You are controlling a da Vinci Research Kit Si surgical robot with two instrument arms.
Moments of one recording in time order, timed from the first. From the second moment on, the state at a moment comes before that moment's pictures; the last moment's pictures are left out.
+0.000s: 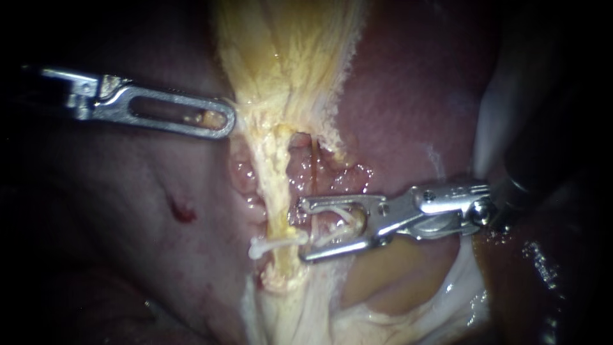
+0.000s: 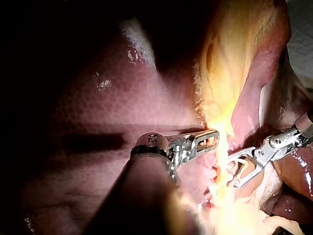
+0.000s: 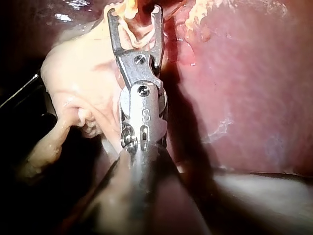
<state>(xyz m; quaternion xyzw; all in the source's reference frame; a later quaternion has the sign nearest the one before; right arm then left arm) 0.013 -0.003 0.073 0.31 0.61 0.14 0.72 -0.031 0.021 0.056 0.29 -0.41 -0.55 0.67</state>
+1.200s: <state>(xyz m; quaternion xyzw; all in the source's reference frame) 0.021 -0.005 0.073 0.39 0.64 0.13 0.65 -0.031 0.021 0.056 0.29 -0.41 -0.55 0.67</state>
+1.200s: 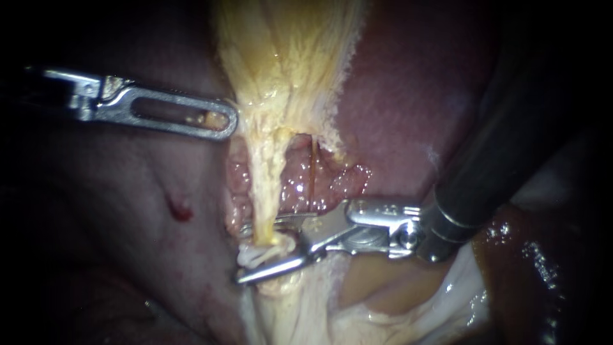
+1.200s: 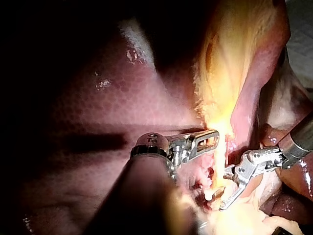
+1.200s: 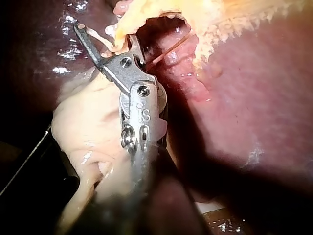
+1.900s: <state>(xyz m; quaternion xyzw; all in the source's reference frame) 0.022 -0.007 0.069 0.44 0.64 0.09 0.62 -0.031 0.021 0.056 0.29 -0.41 -0.55 0.67</state>
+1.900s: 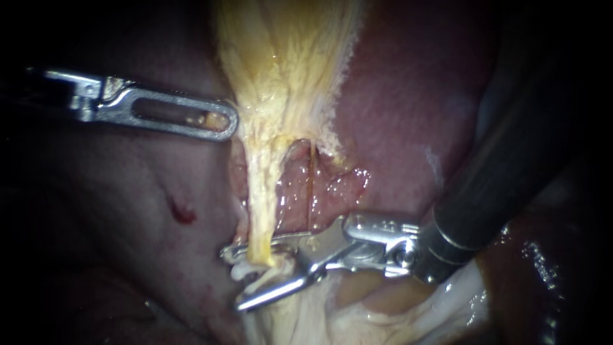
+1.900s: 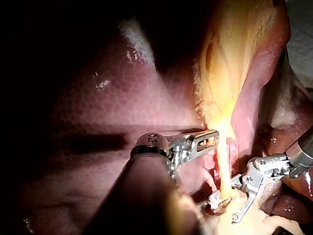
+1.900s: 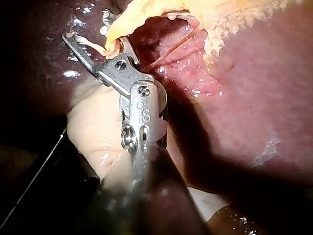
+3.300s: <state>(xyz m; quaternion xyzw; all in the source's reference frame) 0.021 -0.007 0.069 0.44 0.64 0.08 0.62 -0.031 0.021 0.056 0.29 -0.41 -0.55 0.67</state>
